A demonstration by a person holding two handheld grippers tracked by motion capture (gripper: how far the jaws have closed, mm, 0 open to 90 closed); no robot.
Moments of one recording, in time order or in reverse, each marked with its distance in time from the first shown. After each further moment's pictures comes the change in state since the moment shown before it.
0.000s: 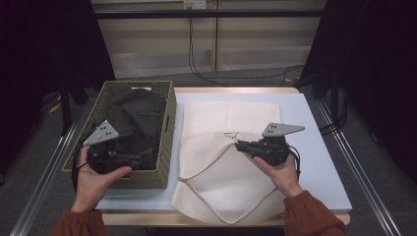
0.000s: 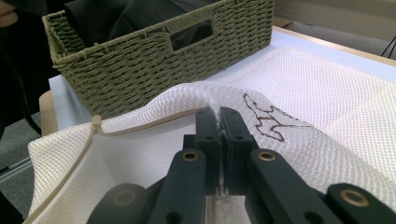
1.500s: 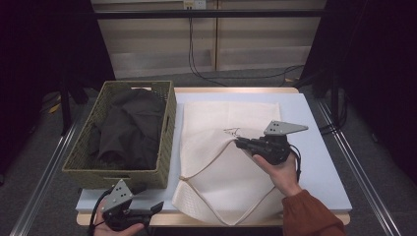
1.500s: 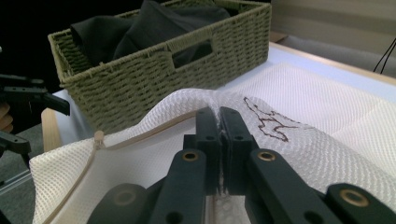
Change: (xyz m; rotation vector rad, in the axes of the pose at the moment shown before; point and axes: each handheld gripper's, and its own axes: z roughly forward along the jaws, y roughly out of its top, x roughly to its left) left arm -0.074 -0.127 0.007 -0.001 -0.084 -0.033; right arm 0.005 0.008 -0.005 -0.067 -0.009 -0.002
